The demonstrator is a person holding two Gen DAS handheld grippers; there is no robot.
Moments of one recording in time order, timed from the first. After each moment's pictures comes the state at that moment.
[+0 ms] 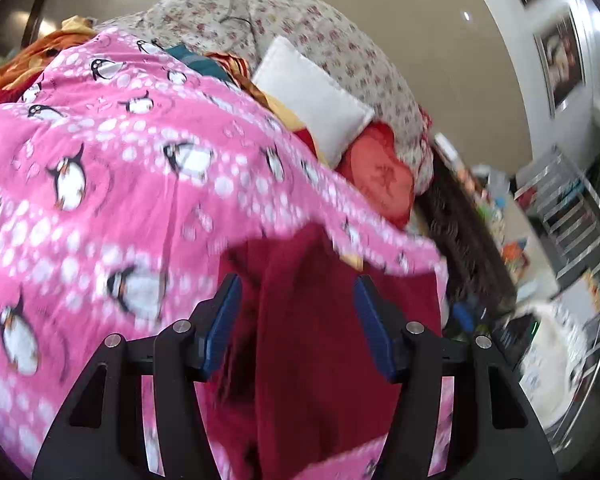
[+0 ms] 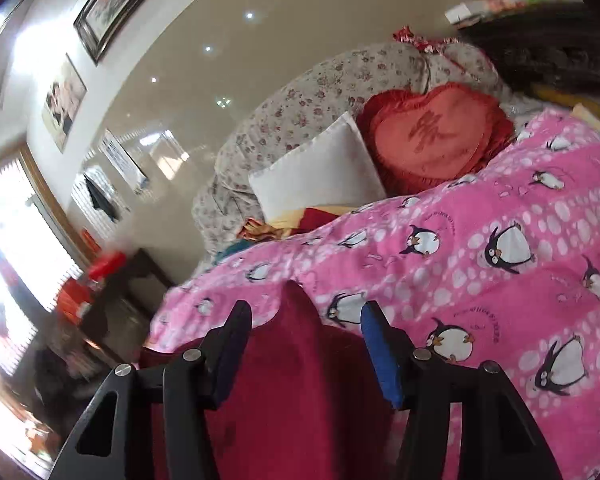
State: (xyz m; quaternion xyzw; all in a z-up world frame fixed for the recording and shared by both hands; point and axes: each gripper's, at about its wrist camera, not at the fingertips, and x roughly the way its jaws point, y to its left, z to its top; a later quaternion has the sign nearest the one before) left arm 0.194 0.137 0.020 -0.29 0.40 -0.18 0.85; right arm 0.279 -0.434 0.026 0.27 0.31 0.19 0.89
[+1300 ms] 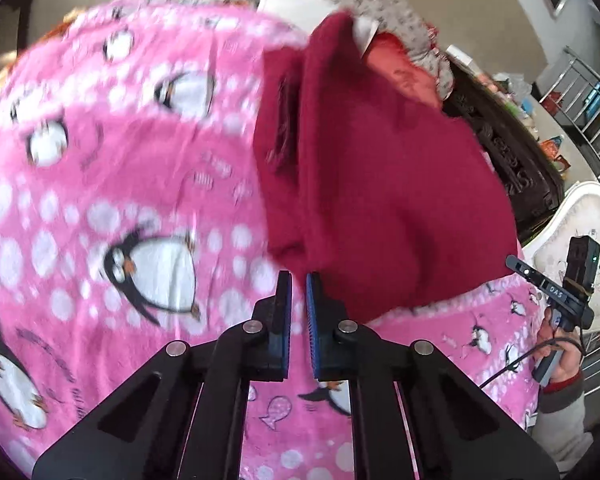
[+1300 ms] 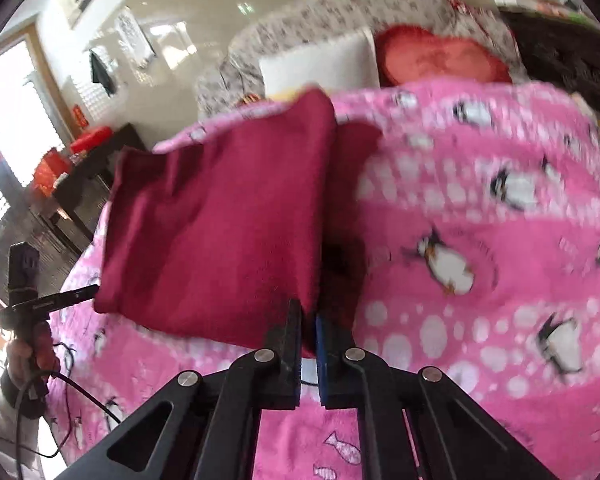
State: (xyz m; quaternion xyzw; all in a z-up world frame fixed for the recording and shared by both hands) left arm 0.093 0.096 -0.069 -0.17 0.47 -0.17 0.85; right arm 0.140 -0.414 -0.047 0.10 0.43 0.21 0.87
